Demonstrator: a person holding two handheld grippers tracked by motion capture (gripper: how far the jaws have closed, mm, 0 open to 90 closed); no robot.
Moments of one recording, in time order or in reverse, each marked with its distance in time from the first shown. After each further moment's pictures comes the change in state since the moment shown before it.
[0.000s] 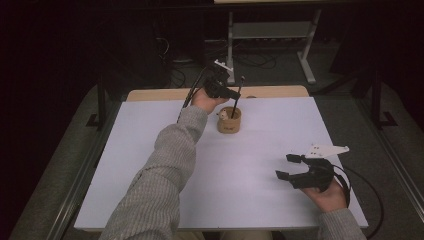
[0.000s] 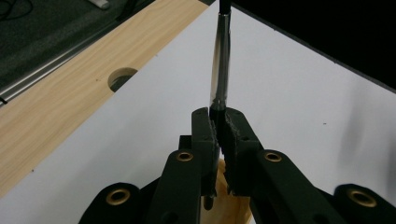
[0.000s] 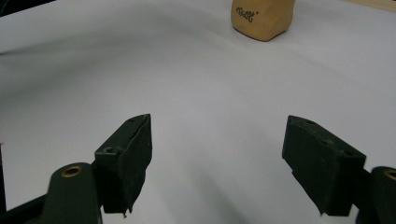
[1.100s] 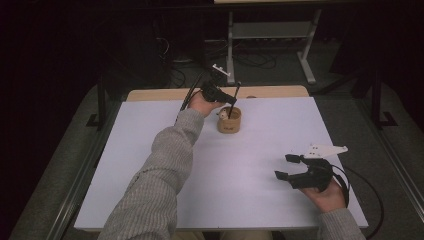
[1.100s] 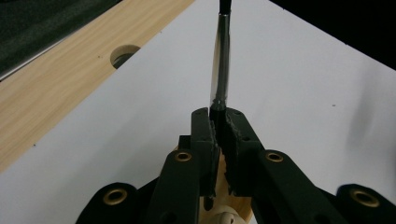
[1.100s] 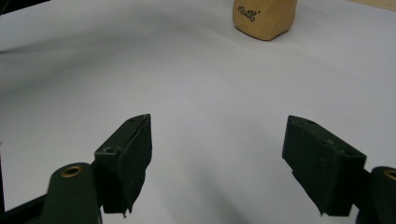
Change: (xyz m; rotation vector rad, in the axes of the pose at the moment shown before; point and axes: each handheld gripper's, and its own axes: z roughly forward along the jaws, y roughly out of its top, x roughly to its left) left arm 0.005 -0.014 0.002 0.053 0.016 -0.011; right arm 0.001 0.000 0.002 0.003 0.001 -0.005
